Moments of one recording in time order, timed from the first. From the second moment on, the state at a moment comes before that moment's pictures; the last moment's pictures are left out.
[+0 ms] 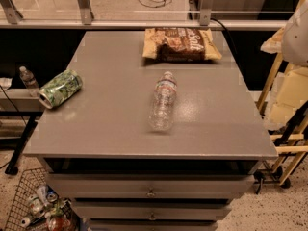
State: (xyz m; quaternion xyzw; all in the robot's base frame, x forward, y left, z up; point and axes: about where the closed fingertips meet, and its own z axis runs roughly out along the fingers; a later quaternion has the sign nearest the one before) arm 0.438 -0.216 0.977 -0.60 0.78 -0.04 0.16
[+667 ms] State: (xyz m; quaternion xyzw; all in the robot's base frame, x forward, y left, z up) arm 0.435 -0.219 0.980 -0.59 0.79 -0.04 0.18
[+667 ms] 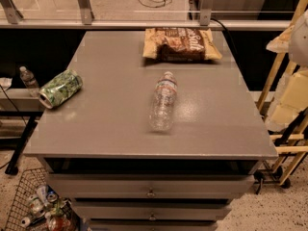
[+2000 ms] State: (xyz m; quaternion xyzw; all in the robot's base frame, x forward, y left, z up) arm 0.497 -0.191 0.958 -0.44 0.87 0.04 0.24
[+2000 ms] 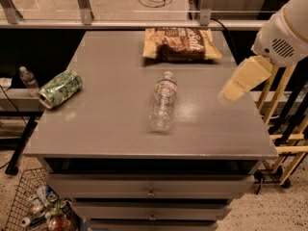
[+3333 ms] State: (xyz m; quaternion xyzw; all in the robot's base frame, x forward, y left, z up) arm 0.583 -0.084 0.933 -0.29 0.95 0.01 0.08
